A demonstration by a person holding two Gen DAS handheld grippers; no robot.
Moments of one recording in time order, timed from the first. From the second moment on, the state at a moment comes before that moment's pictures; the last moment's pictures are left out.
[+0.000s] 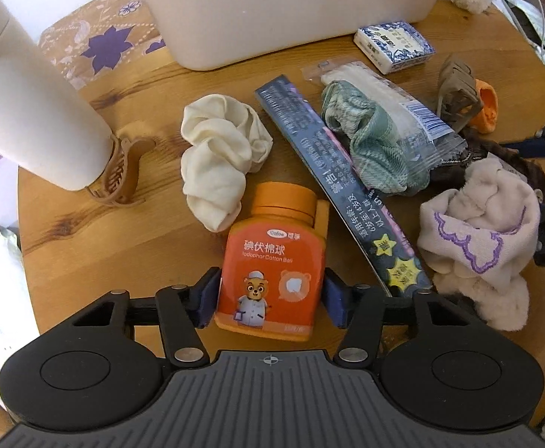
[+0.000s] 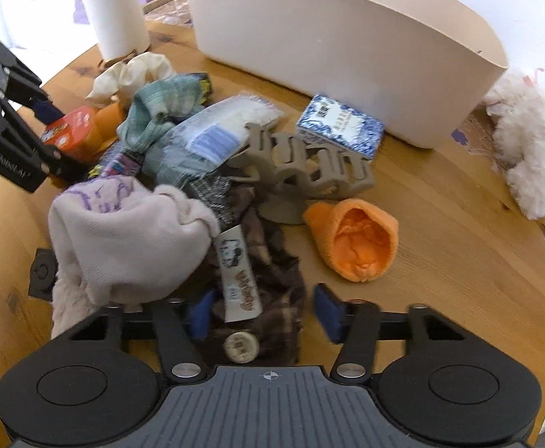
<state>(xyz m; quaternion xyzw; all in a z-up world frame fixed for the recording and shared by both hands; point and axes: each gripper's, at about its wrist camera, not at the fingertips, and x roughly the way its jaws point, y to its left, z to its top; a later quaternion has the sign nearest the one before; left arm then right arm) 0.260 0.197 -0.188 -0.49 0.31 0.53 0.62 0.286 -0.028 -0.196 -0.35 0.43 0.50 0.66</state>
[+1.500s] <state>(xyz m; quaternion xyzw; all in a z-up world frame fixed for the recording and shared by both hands) 0.221 0.142 -0.105 -0.45 0.21 0.58 0.65 0.345 -0.117 -0.080 -0.26 0.37 0.50 0.74</state>
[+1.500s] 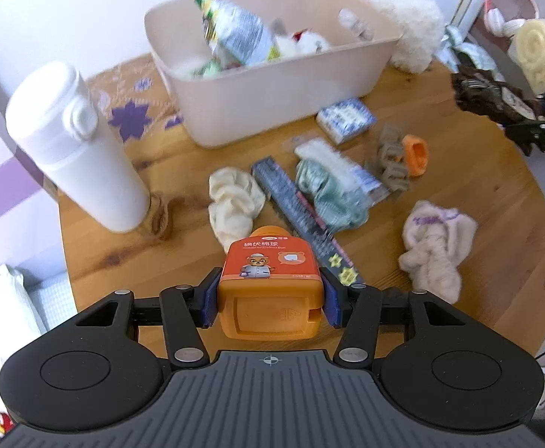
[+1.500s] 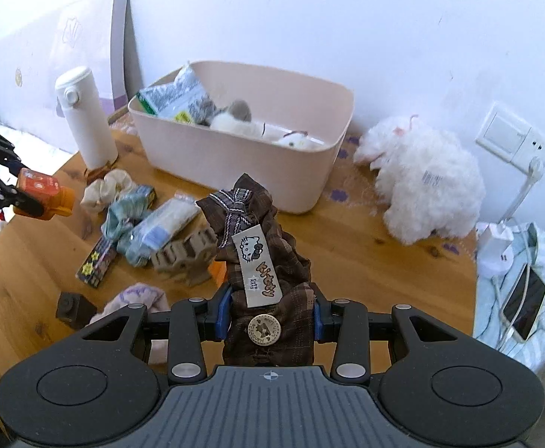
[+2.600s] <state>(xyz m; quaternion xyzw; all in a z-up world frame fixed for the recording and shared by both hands) 0.180 0.281 0.020 -0.34 0.12 0.69 0.63 0.426 -0.014 -0.030 -0.20 0.33 0.47 0.79</state>
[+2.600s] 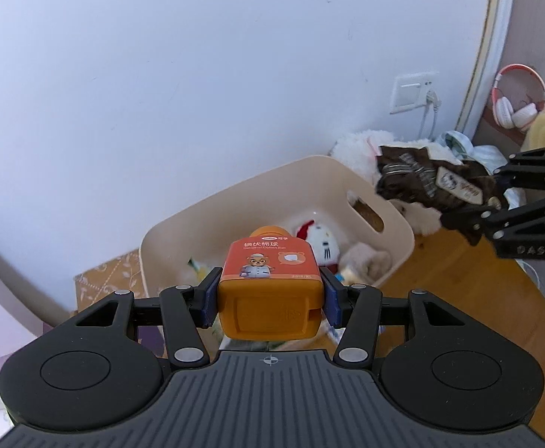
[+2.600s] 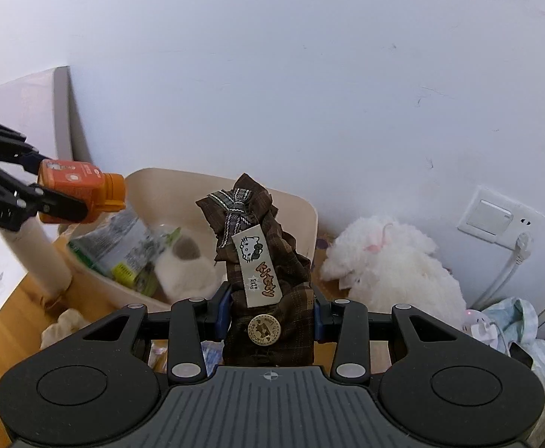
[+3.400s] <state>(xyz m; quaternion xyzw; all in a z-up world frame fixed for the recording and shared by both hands) 0.182 0.366 -0.047 -0.40 0.15 0.73 0.53 0.439 0.073 -0.103 -0.21 0.43 0.43 0.77</state>
